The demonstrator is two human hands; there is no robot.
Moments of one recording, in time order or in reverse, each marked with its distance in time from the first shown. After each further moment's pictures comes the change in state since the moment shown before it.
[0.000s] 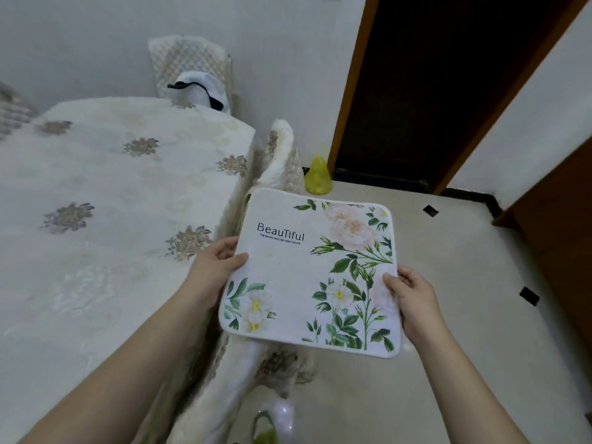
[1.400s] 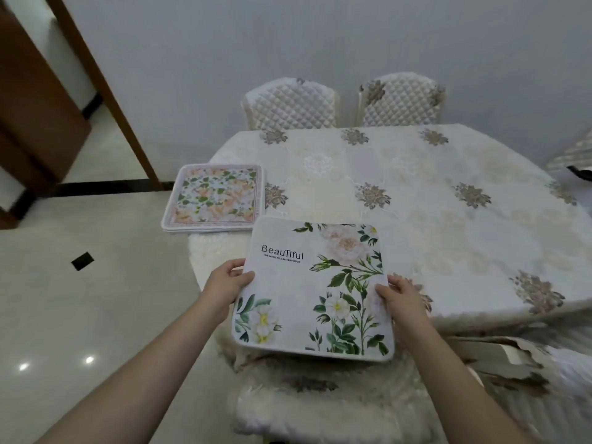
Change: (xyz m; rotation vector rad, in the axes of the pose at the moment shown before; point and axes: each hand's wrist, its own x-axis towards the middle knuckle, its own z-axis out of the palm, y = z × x) left_hand -0.157 -0.089 -0.160 -0.492 1.269 -0.146; right_hand 0.019 0.049 0.394 -0.714 -1.242 0.033
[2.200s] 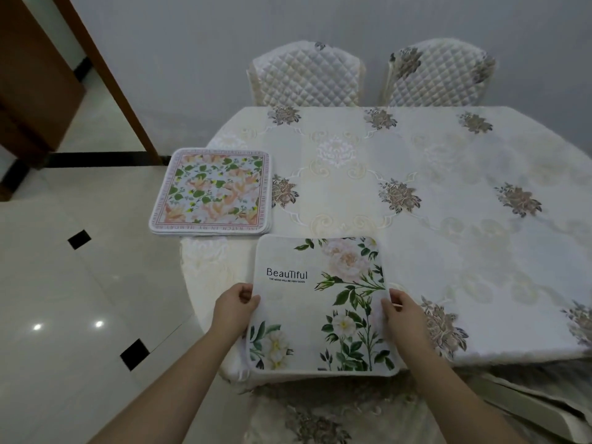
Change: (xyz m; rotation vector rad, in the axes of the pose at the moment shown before) left_hand 0.096 -0.059 0.009 0.508 0.126 0.053; right_hand 0.098 0.030 0.044 -0.547 0.105 -0.153
